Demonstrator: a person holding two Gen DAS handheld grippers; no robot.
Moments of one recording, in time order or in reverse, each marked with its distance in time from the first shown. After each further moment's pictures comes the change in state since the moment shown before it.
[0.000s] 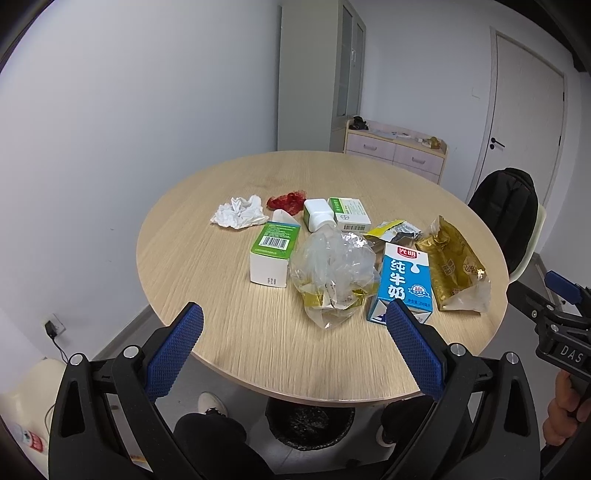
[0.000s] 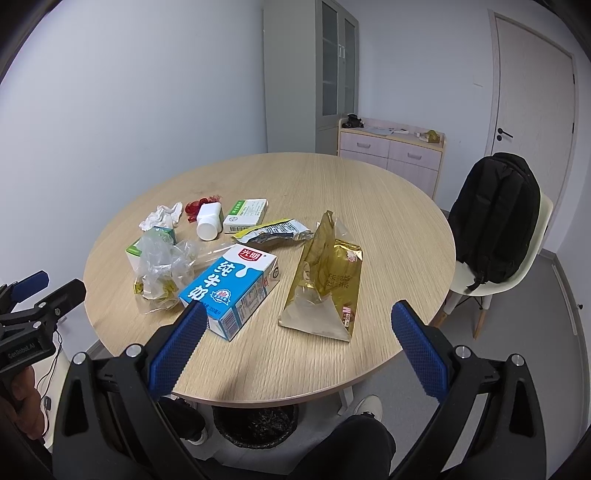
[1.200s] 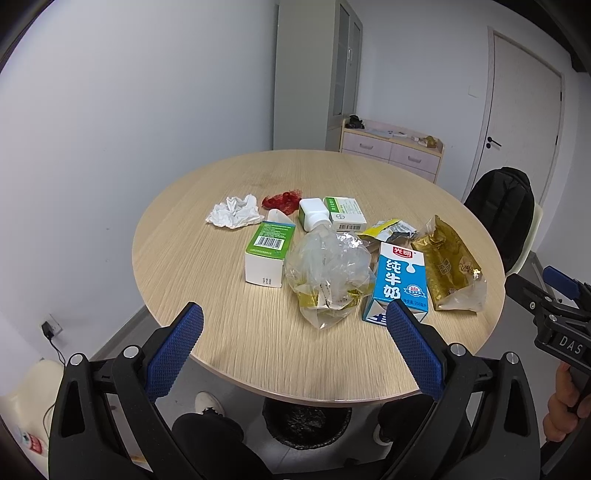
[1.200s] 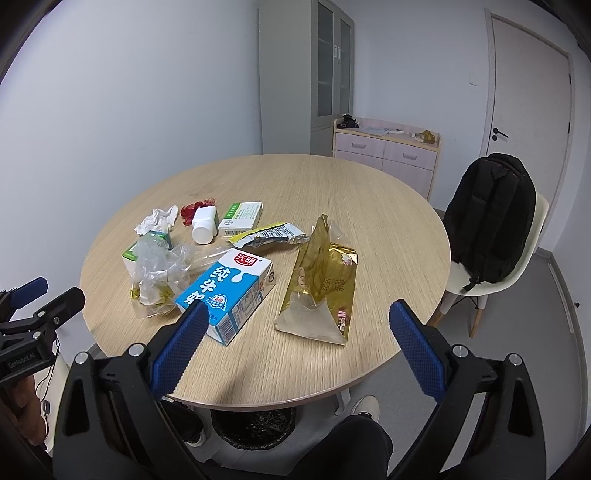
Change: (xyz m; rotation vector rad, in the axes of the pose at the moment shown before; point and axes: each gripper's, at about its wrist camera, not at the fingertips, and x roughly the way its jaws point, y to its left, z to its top) left arm 0.000 -0.002 0.003 0.006 0.003 -0.014; right arm -0.003 -0.002 0.005 0.008 0.000 -0.016
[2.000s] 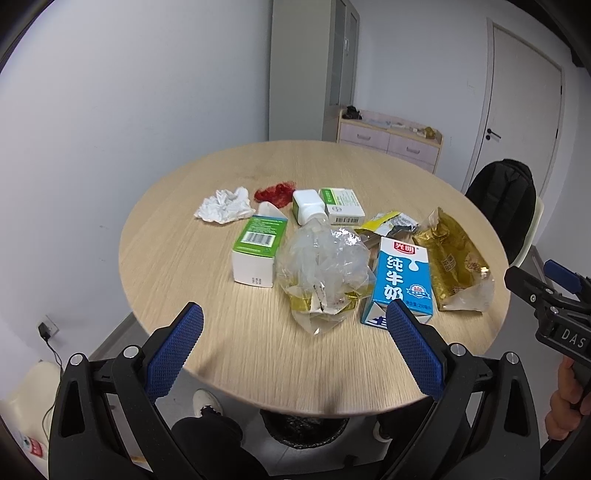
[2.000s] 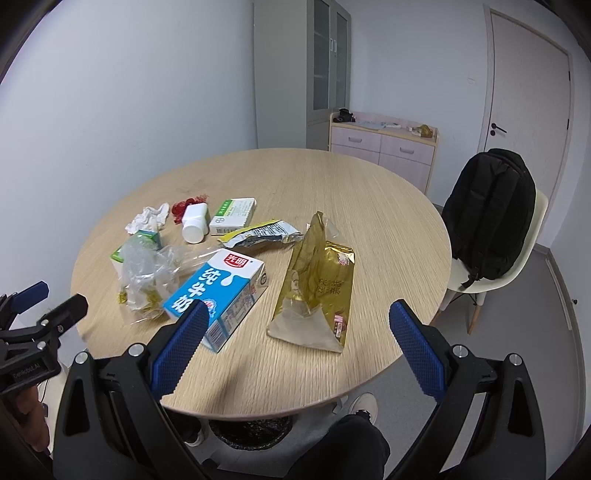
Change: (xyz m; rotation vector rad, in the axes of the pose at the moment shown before) left arm 0.031 -0.009 0.006 0.013 0.048 -0.009; right arm 0.023 -0.004 0.009 0.004 0.034 -0.018
